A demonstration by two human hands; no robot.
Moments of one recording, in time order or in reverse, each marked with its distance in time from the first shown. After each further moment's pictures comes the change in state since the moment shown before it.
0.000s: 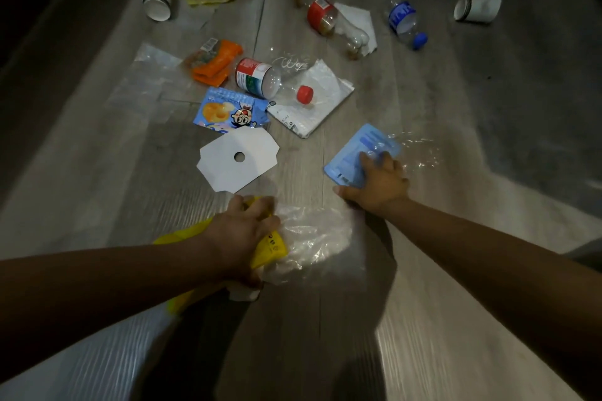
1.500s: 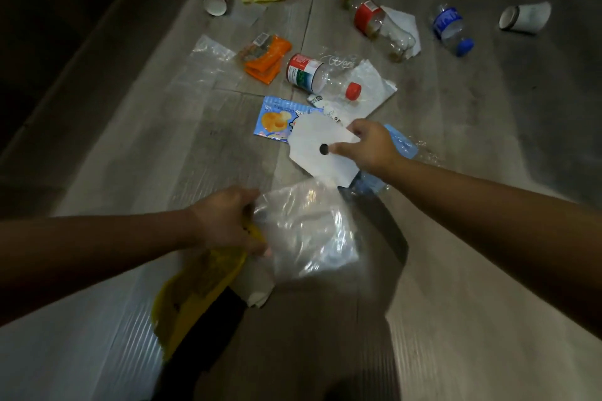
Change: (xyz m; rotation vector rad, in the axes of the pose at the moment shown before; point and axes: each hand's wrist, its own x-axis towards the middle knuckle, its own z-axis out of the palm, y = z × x) left_hand -0.064 -0.058 -0.008 -0.571 0.125 -0.167; right_hand -0.002 -0.112 -0.029 0.519 0.111 -0.280
